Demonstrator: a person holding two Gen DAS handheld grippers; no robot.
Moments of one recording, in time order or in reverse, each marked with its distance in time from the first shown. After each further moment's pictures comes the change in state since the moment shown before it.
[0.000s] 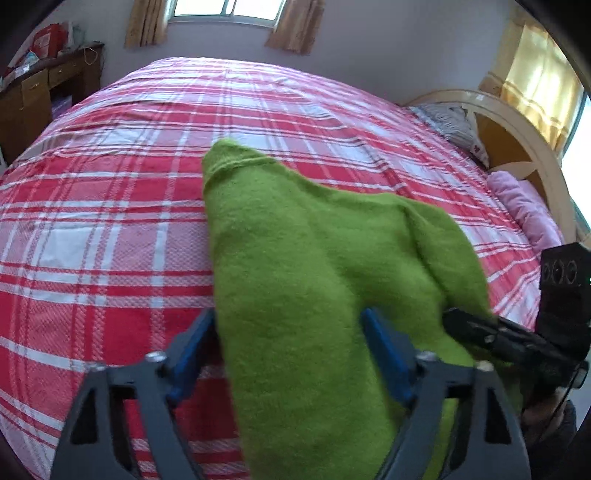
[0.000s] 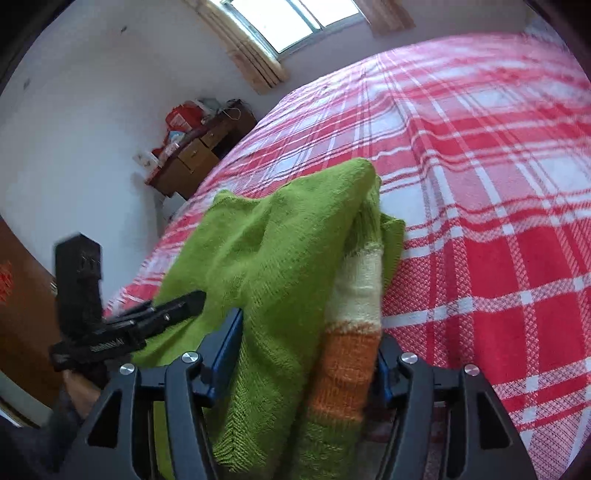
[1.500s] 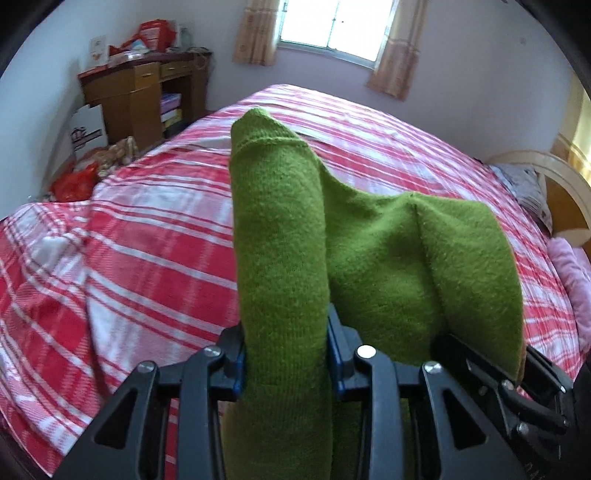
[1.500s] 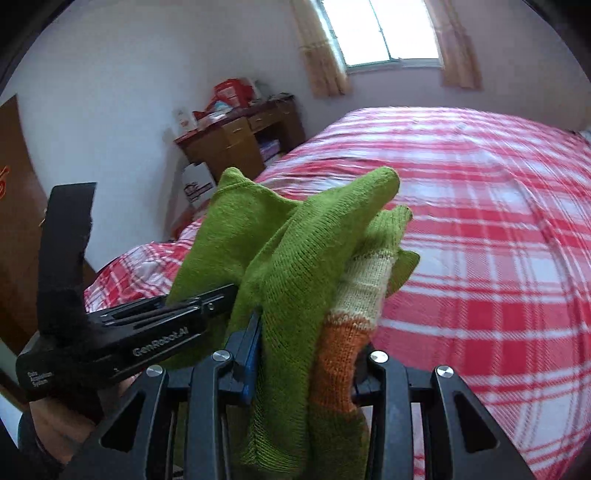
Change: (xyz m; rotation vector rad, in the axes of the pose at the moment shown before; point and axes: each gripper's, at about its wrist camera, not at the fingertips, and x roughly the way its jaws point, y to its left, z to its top) left arm -0.121 0.091 -0.040 -0.223 -0.148 0.327; right arm 0.029 0.218 -0.041 -0.302 -0.046 -0.041
